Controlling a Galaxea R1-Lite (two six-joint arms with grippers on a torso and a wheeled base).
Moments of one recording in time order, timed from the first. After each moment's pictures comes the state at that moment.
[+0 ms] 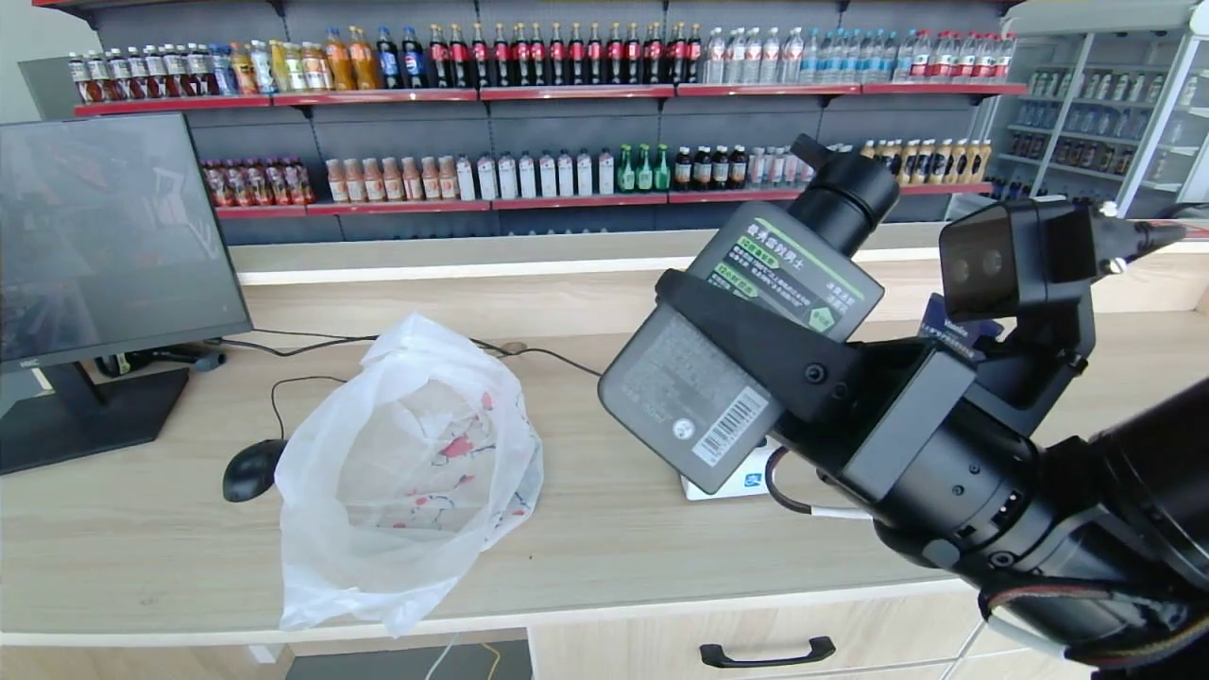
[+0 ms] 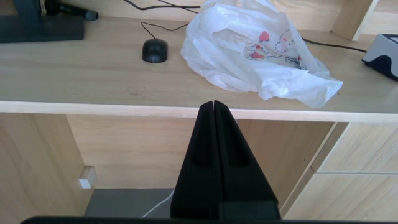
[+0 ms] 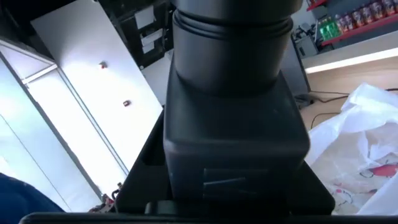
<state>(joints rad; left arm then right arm) 0.00 0.00 0.00 0.00 0.00 -0.01 0.87 1.68 -0.60 -1.57 0.22 0.71</state>
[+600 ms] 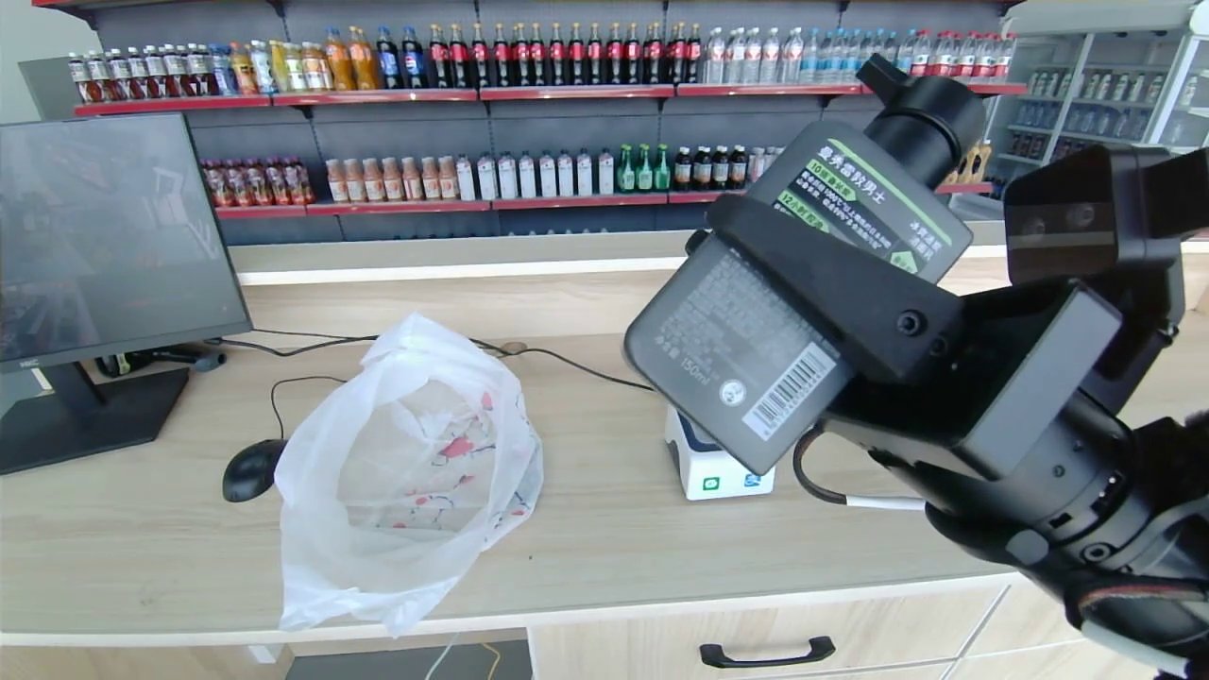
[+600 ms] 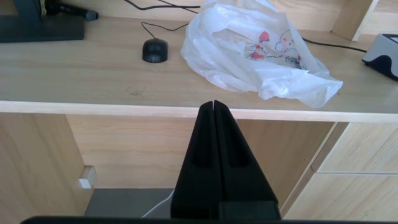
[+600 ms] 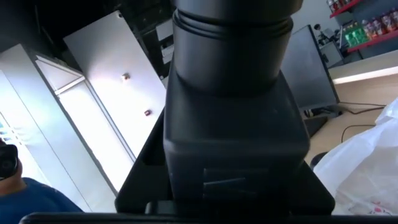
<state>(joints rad) 0.00 0.00 0.00 0.00 0.00 -0.01 0.89 1.61 -0.62 -1.57 0.22 0.78</state>
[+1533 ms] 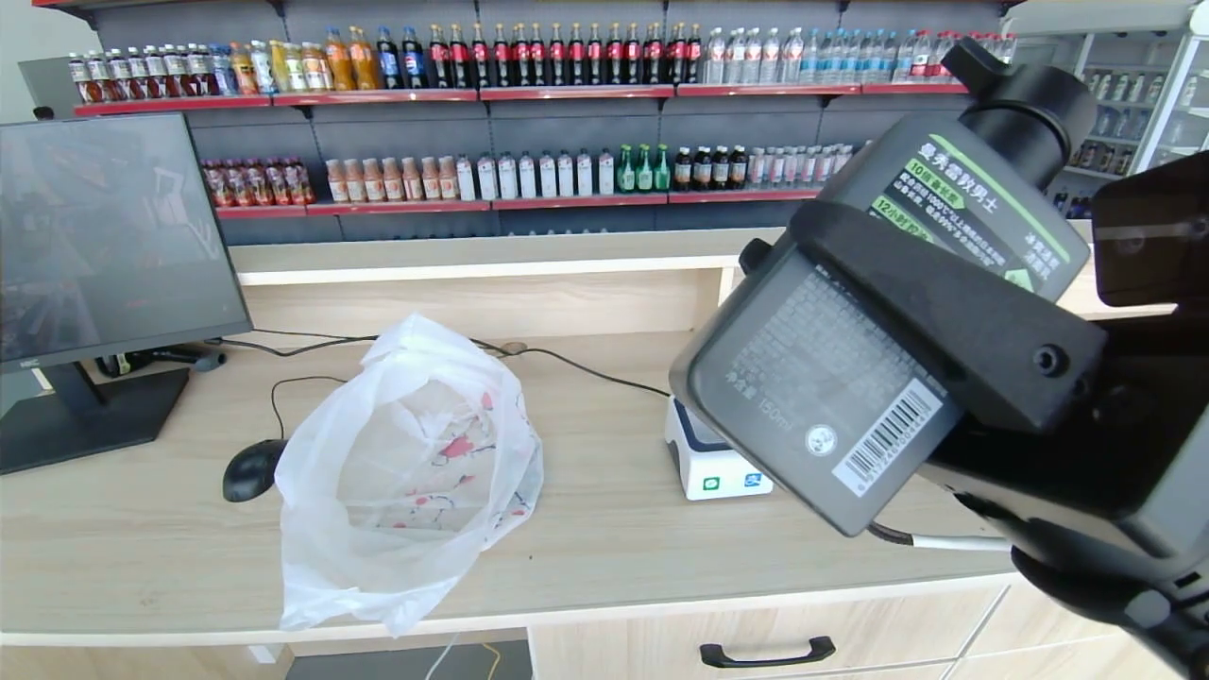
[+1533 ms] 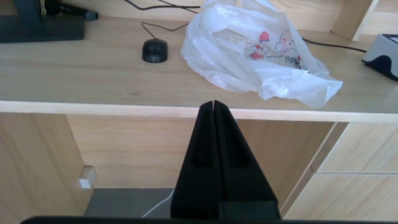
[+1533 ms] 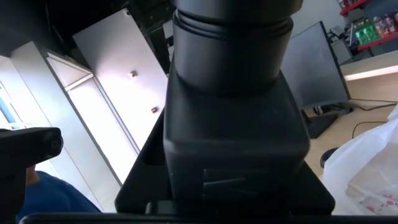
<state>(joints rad) 0.00 0.00 0.00 0.00 0.00 -0.01 0.92 1.53 -0.54 -1.57 0.22 0.77</state>
